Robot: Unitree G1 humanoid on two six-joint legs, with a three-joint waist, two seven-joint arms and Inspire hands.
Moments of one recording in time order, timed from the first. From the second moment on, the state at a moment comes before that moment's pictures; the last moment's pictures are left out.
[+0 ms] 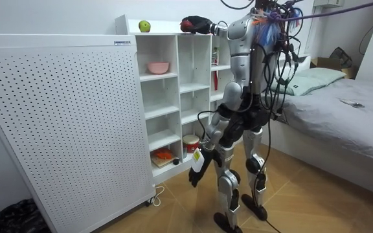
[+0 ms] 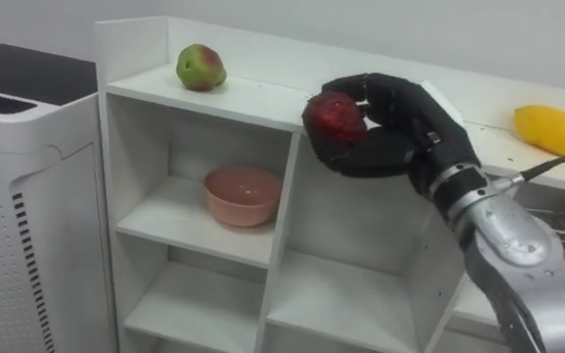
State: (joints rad) left arm 0.19 0.26 0.09 1.03 0.58 0.16 0.04; right arm -0.56 -0.57 0.10 0.02 0.40 0.08 0.13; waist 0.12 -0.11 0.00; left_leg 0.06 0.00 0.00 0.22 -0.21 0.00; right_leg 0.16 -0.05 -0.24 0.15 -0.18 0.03
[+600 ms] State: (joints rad) left arm 0.16 0.24 -0.04 1.04 0.50 0.12 0.11; right arm -0.24 -0.42 0.10 -0.10 0.50 0.07 0.20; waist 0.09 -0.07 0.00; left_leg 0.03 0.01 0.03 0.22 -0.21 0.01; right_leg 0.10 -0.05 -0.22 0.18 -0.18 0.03
